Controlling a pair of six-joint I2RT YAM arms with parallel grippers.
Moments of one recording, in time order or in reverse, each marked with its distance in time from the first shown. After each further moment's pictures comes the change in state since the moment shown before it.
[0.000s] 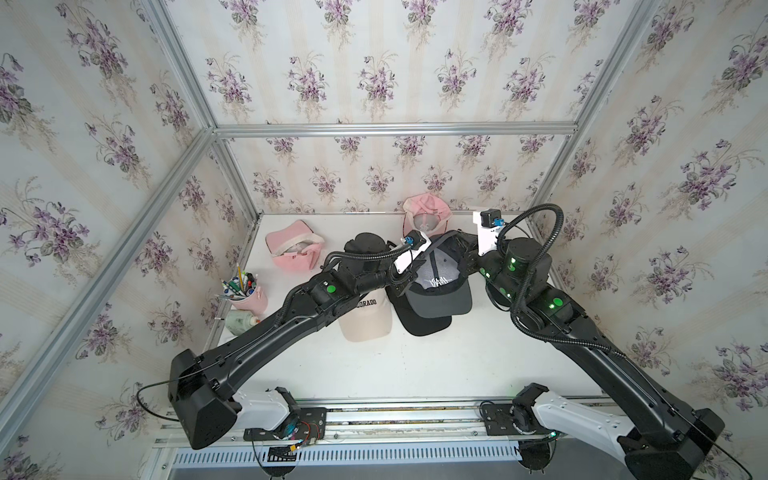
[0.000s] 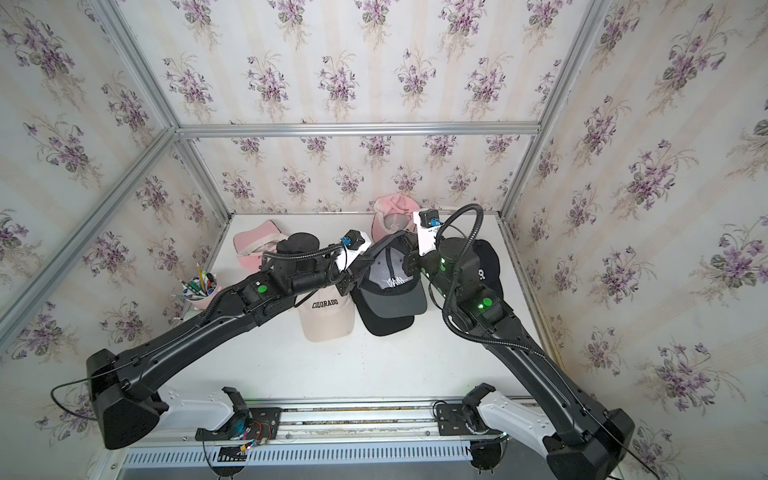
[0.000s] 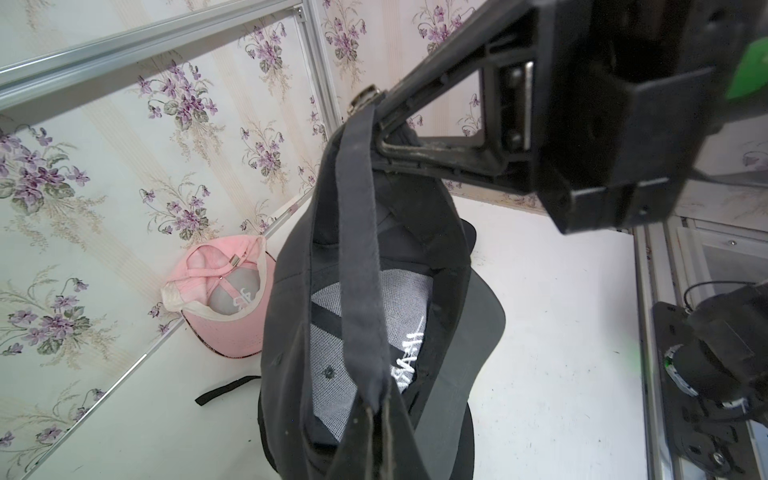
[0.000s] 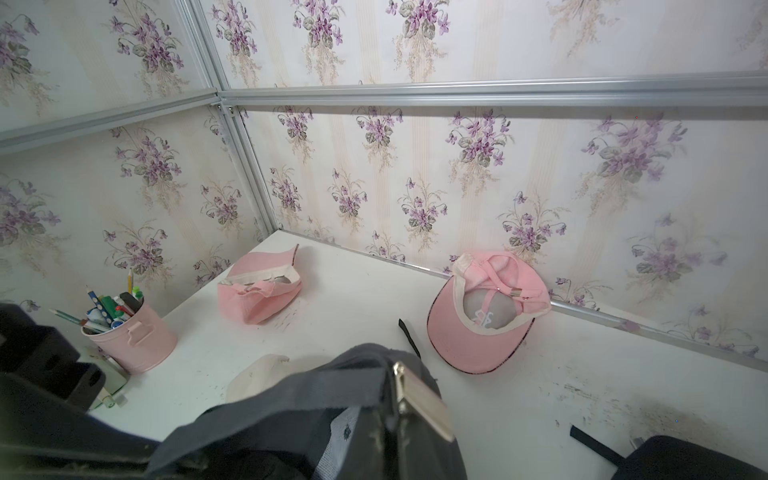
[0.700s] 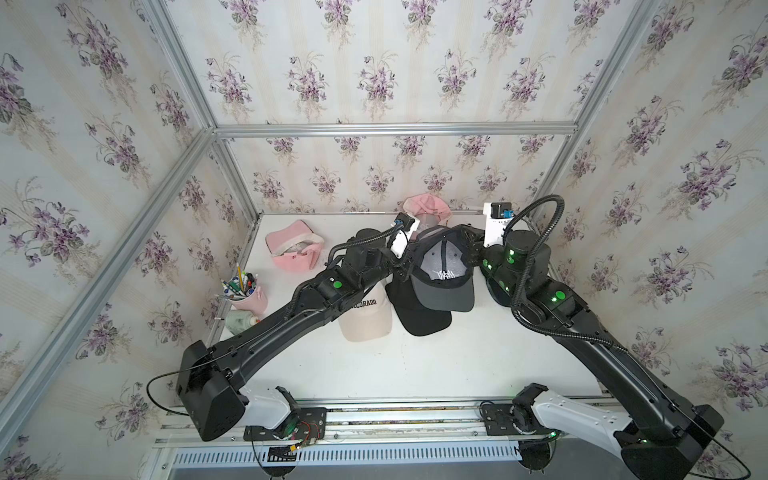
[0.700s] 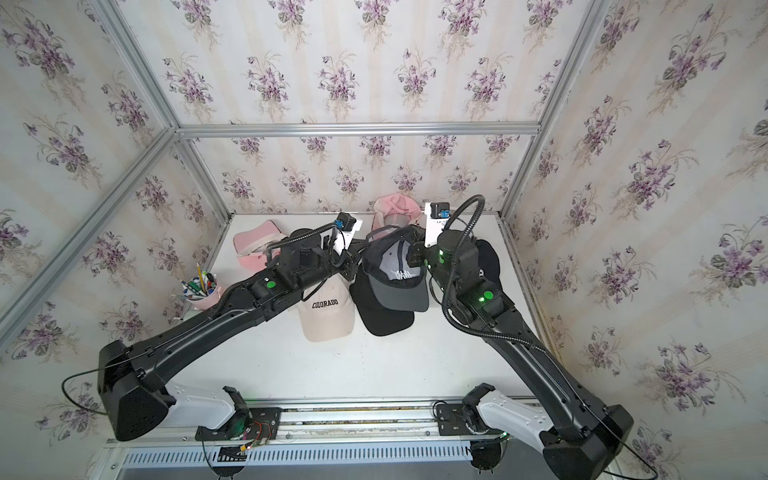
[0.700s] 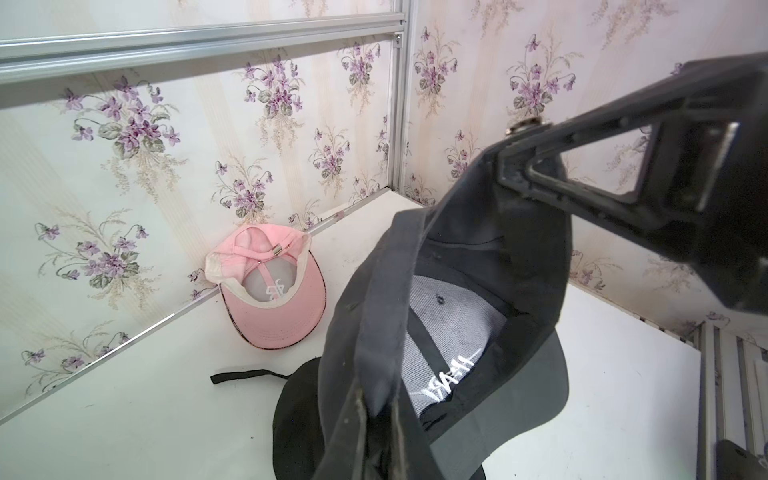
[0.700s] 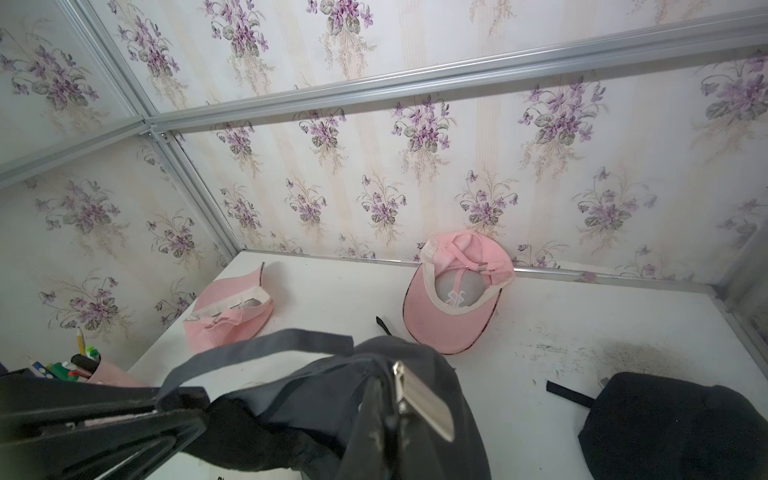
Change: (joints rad) left arm 0.028 0.036 -0.018 0.137 -0.145 -0.212; right arm -0.010 0.032 0.076 -0.096 0.138 0.134
